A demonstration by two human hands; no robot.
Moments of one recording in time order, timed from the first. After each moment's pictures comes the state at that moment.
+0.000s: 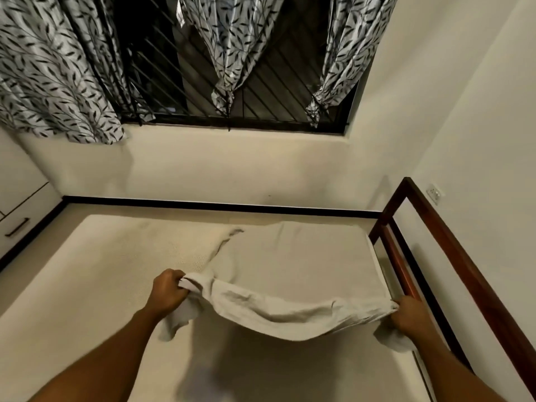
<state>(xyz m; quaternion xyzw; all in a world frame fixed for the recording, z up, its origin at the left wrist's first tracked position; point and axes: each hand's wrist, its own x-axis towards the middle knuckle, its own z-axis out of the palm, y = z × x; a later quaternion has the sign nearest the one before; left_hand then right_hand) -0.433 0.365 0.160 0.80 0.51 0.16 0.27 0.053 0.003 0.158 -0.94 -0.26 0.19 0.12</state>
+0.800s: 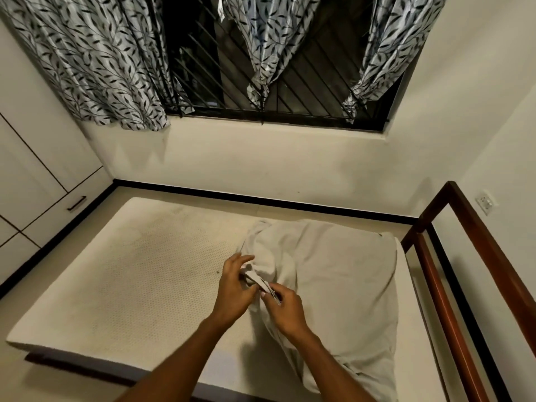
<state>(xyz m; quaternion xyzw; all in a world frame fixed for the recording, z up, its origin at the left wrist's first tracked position) -0.337 0.244 0.171 0.73 0.44 0.34 0.40 -0.196 0.154 0.143 -0.69 -0.43 0.36 0.46</state>
